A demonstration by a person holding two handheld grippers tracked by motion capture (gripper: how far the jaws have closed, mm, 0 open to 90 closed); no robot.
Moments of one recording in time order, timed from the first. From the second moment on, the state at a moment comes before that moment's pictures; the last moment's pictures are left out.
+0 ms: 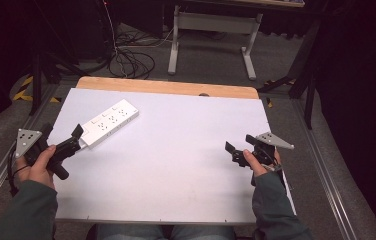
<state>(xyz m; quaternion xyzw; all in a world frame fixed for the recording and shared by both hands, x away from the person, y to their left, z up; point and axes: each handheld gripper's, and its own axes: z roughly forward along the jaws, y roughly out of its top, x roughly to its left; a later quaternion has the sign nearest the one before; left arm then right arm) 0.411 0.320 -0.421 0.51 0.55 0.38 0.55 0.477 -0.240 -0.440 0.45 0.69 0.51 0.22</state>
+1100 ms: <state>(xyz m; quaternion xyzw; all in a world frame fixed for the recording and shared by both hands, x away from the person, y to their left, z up) 0.411 0.316 -0.416 0.51 0.50 0.45 0.53 0.476 -0.242 -0.441 0.45 0.70 0.51 0.22</state>
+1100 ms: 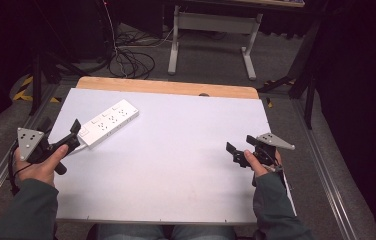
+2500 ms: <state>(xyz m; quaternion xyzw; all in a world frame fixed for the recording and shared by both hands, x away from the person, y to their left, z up) 0.417 0.325 -0.411 0.55 0.49 0.46 0.50 0.476 -0.236 -0.442 0.44 0.71 0.50 0.23</state>
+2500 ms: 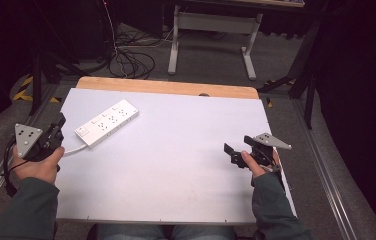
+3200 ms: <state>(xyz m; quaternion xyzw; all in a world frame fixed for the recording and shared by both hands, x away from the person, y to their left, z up) 0.476 0.312 -0.417 0.59 0.48 0.46 0.46 0.477 -0.232 -0.443 0.44 0.72 0.50 0.23</state>
